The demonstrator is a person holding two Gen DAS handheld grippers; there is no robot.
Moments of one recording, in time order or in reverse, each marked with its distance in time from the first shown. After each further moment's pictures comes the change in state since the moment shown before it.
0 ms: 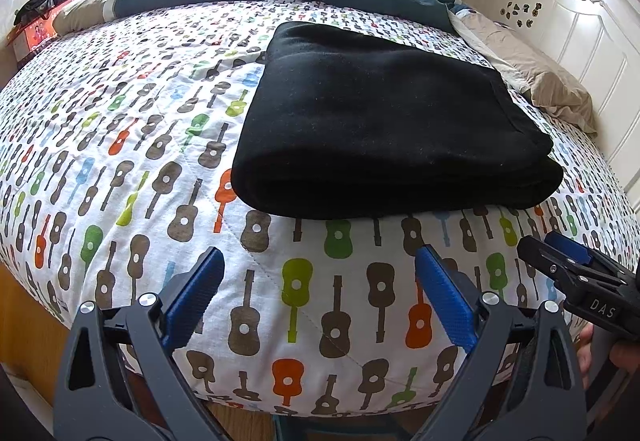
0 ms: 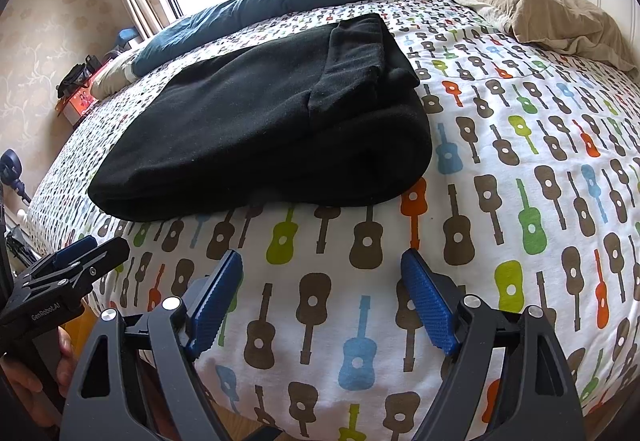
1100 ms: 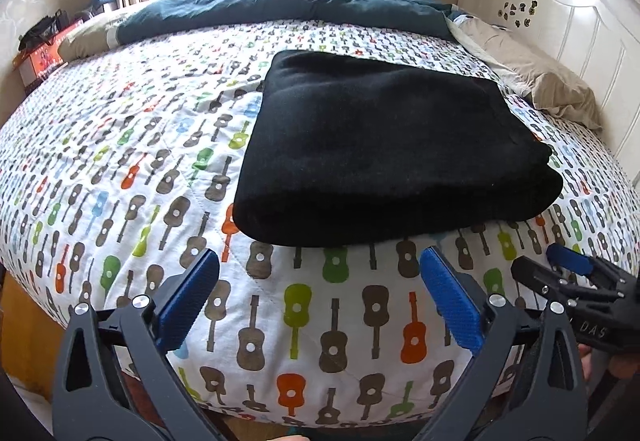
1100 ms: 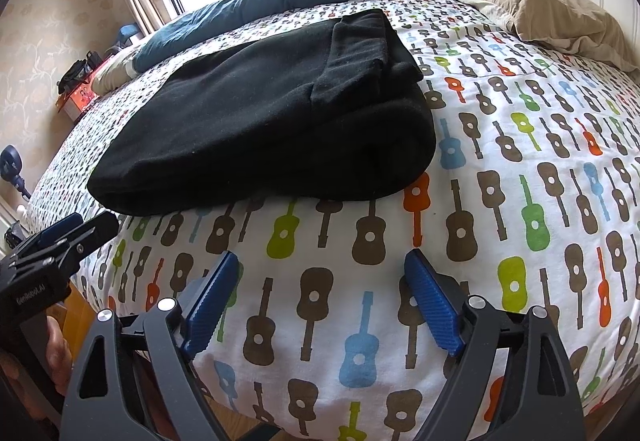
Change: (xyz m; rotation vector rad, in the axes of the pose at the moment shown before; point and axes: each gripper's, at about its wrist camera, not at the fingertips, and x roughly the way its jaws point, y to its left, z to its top) left arm -0.010 -0.011 0.015 0.050 -0.046 0.049; right arm 0.002 0.002 -0.004 -0.011 0.007 -0.002
